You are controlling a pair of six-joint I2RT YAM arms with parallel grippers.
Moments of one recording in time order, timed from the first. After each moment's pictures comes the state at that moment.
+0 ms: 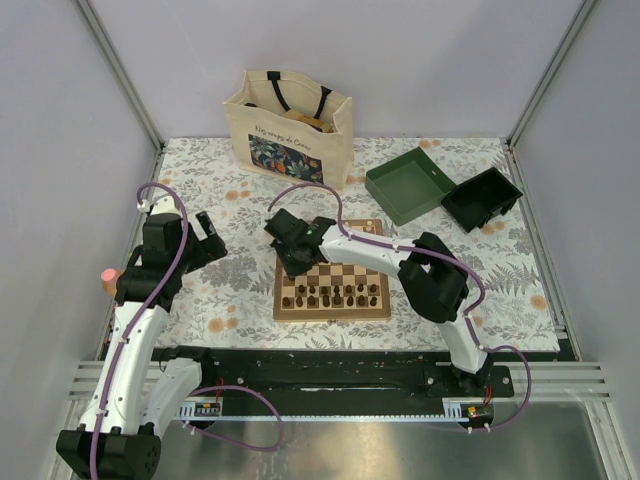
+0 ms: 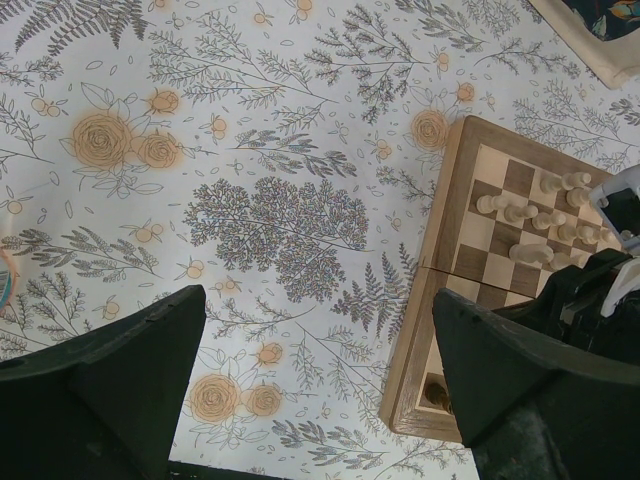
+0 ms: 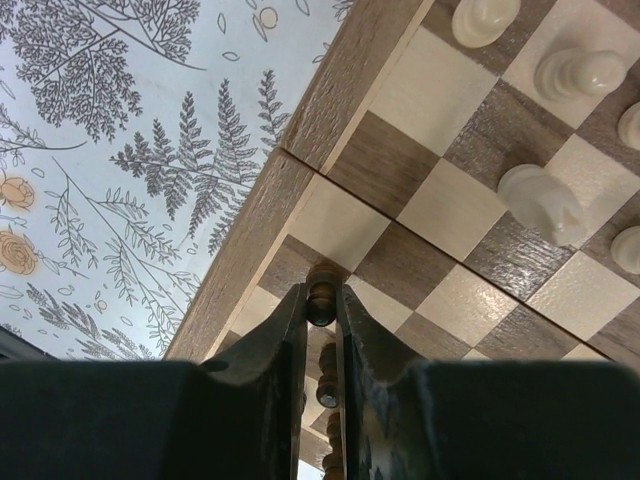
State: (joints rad) left arm -0.07 0.79 0.87 -0.75 -0.11 -0.44; right arm 1.00 2.11 1.69 -0.62 0.06 0.46
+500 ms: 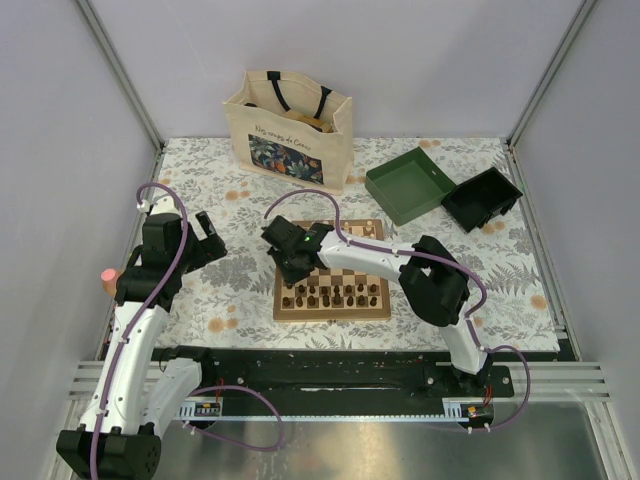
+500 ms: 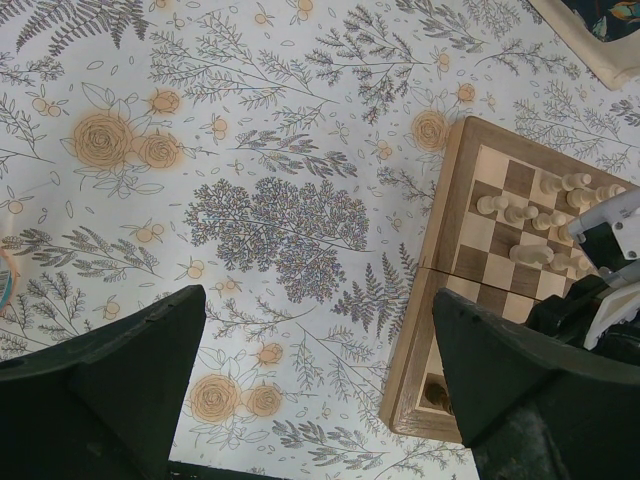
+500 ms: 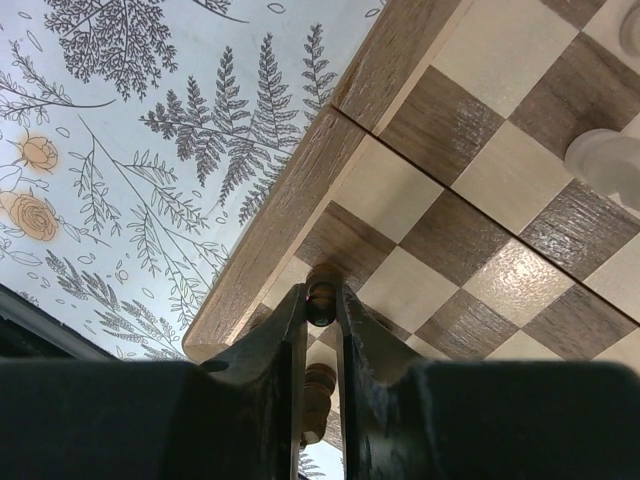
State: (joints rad) left arm -0.07 0.79 0.87 -0.75 -0.11 -0.44; right arm 1.03 2.09 1.66 -0.62 0.04 0.47
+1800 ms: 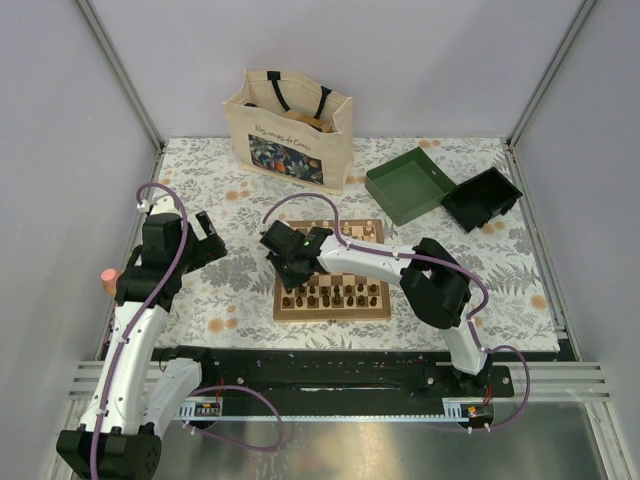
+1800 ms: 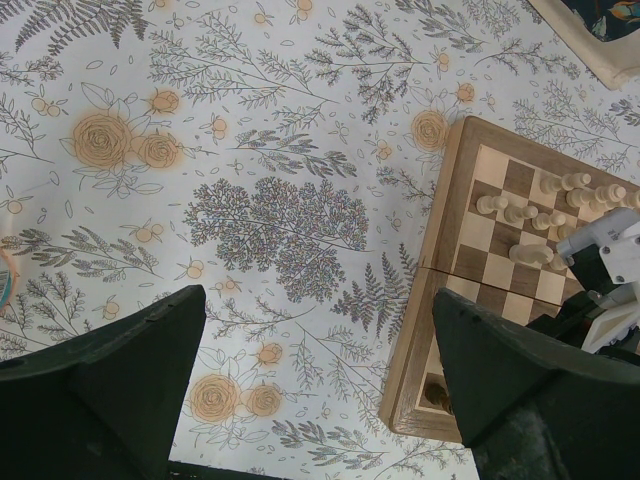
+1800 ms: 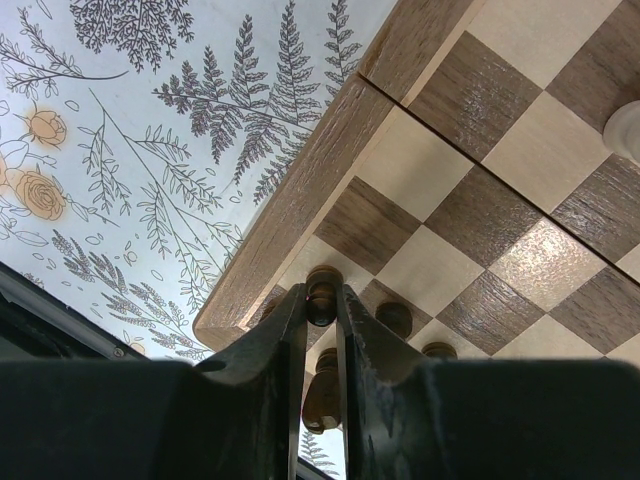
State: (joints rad) left arm -0.07 0.79 0.87 -0.75 -0.10 -0.44; right arm 1.06 2.08 1.63 -0.62 0.03 0.48
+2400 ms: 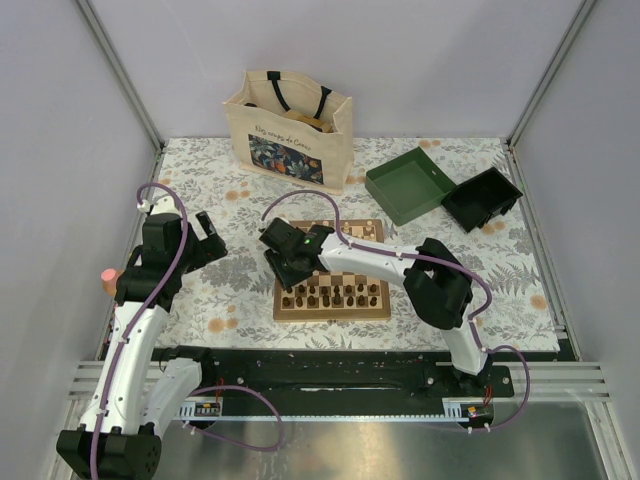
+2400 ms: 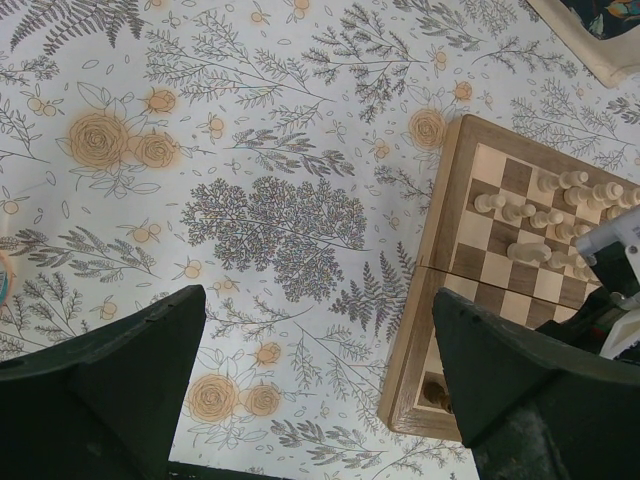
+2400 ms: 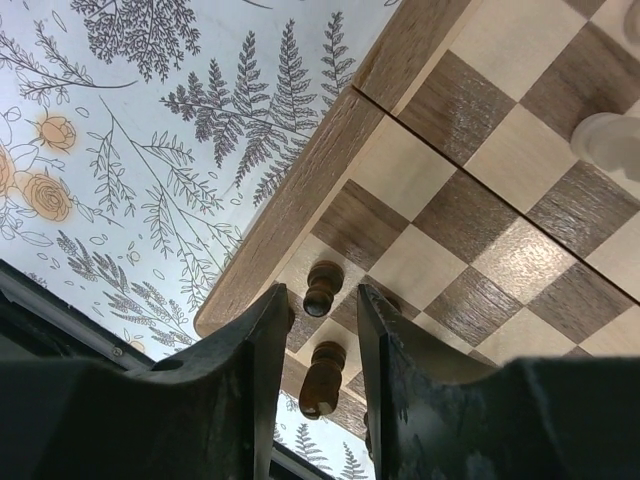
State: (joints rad) left arm -0.07 0.79 0.87 -0.75 -0.10 -0.44; right arm 1.06 2.07 1.65 -0.63 0.05 0.47
